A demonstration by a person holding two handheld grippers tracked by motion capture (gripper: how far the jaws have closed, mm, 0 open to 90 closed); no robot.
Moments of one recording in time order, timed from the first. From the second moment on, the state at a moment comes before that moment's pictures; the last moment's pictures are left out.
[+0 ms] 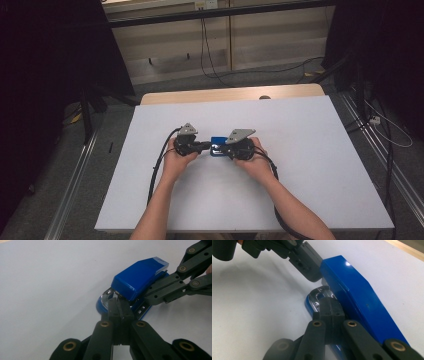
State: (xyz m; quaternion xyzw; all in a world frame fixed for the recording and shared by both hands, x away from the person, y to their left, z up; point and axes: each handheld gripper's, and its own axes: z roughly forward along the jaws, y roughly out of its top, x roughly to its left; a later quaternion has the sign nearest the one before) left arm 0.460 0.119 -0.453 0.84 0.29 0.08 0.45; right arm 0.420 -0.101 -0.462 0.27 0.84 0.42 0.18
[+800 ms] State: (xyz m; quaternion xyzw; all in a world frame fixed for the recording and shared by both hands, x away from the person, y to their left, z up) left arm 0.458 0.117 -0.435 0.82 0.28 0.07 0.49; right arm 0.420 -0.102 -0.463 0.28 0.84 0.43 0.18
